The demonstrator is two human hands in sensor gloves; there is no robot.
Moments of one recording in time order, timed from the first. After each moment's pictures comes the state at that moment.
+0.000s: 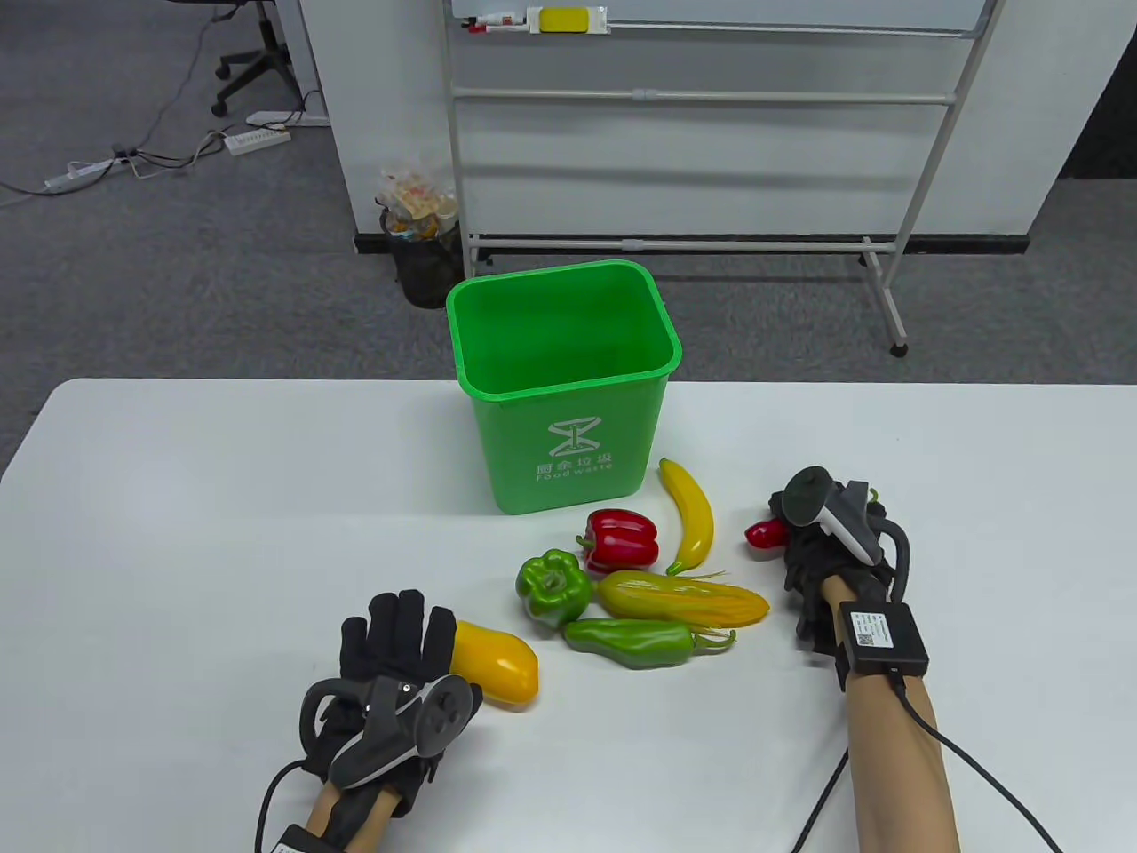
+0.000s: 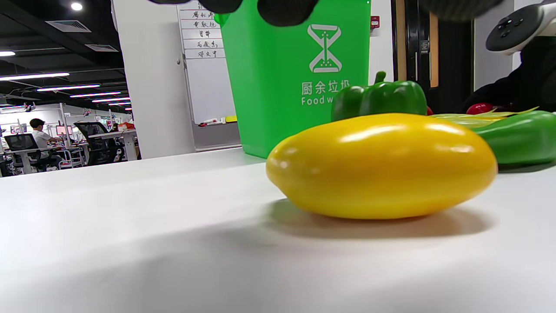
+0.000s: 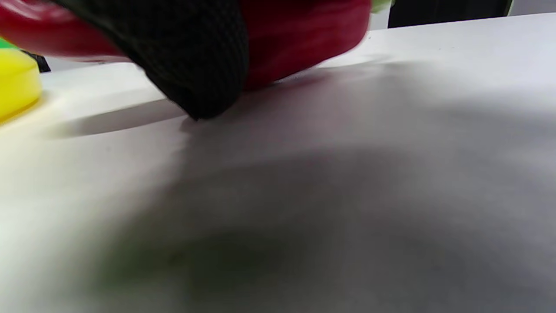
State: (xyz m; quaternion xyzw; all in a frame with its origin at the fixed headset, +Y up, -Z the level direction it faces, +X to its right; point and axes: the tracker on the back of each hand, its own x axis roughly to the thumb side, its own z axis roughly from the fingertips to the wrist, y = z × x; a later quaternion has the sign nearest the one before) left_hand -0.185 -0.726 -0.297 0.06 -0.12 -0.06 0.99; right_hand 0.261 -0.767 -0.505 -0.13 0.08 0.99 0.08
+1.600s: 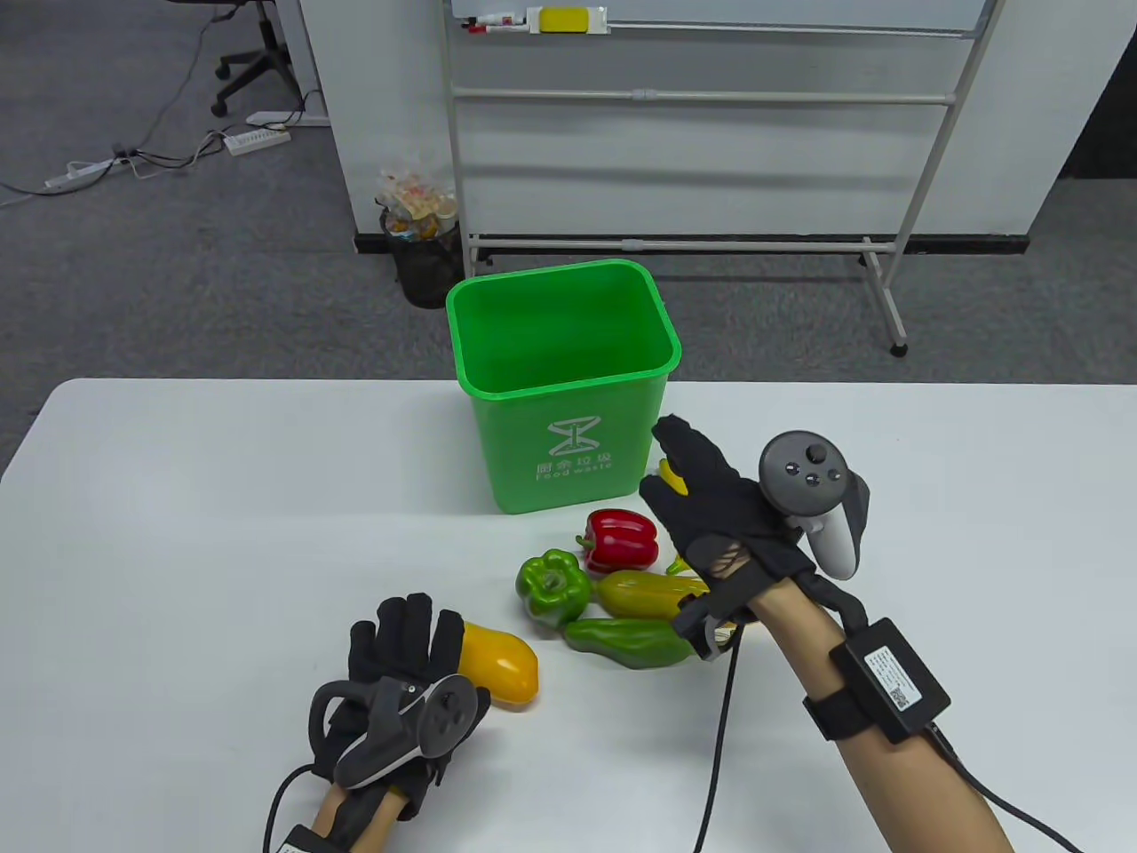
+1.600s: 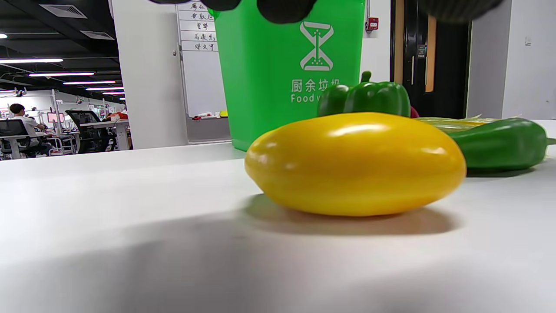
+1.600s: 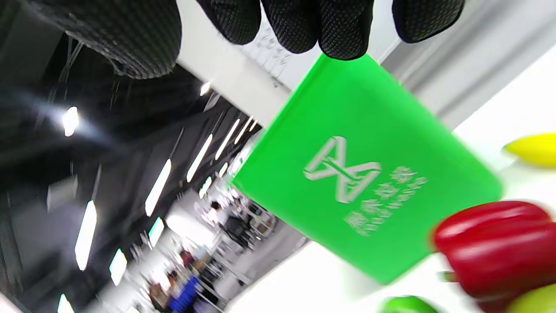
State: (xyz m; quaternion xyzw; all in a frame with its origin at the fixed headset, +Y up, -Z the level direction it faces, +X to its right) left_hand -0.178 -0.727 -0.296 0.05 -0.13 -0.04 0.99; right_hand 0.131 -0.593 -0.390 0.17 -0.02 0.89 0.42
